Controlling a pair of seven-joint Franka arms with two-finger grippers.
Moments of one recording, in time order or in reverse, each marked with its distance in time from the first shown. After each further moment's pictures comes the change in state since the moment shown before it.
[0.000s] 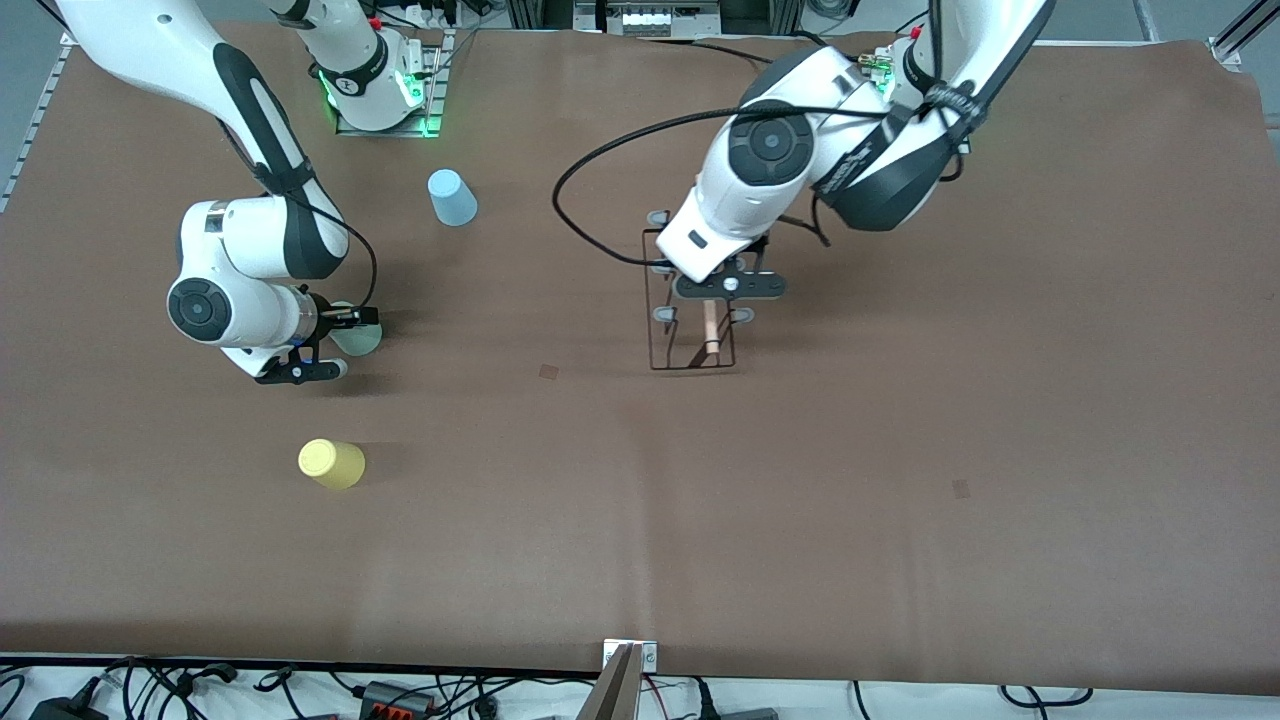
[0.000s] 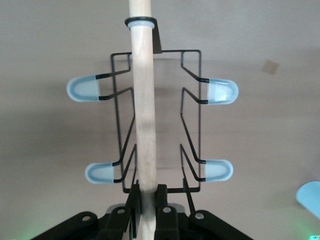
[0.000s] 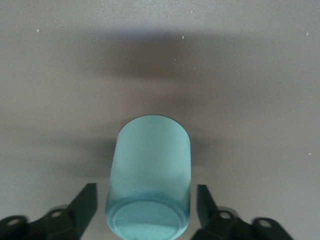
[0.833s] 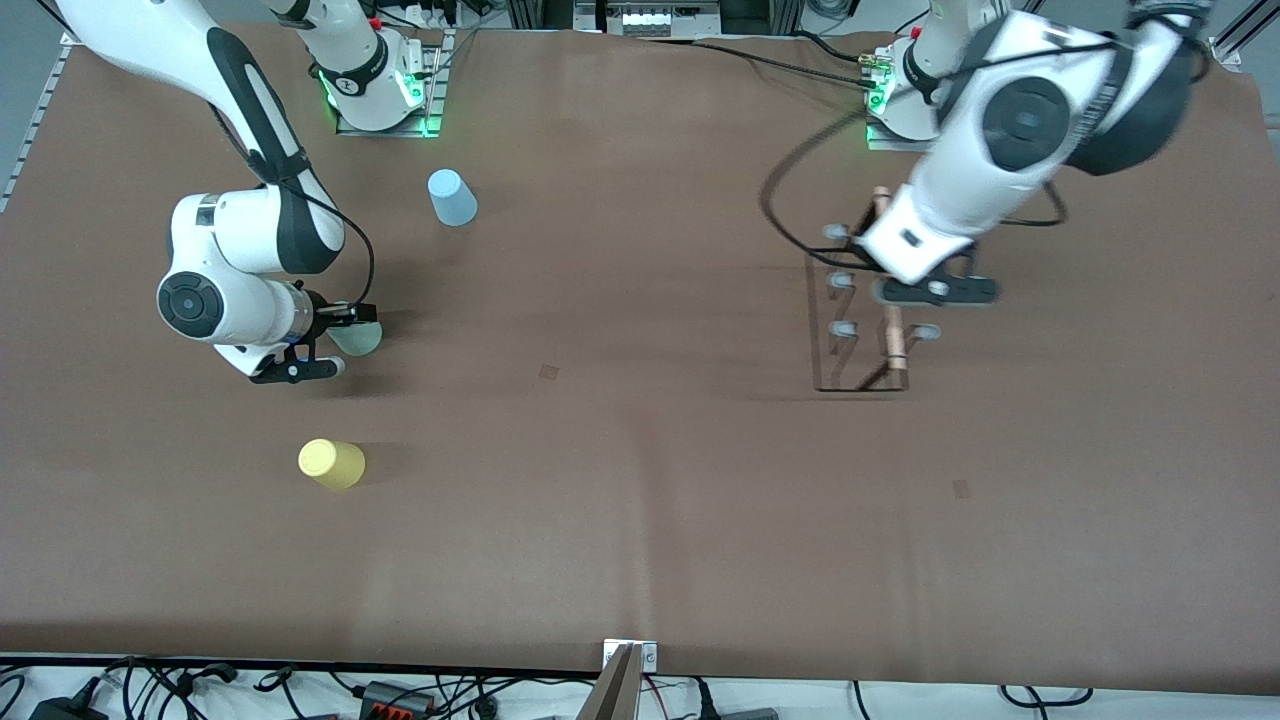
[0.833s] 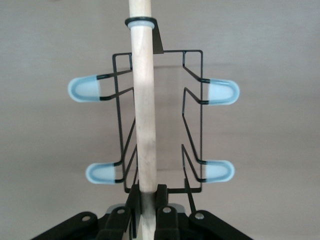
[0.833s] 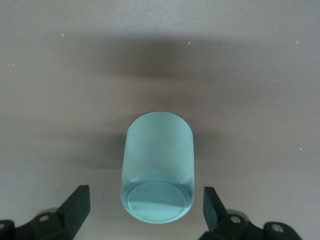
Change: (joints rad) left arm 0.305 -0.351 0.023 -0.300 0.000 -0.064 0.353; right arm 0.005 -0.032 0.005 0.013 0.000 -0.044 -0.007
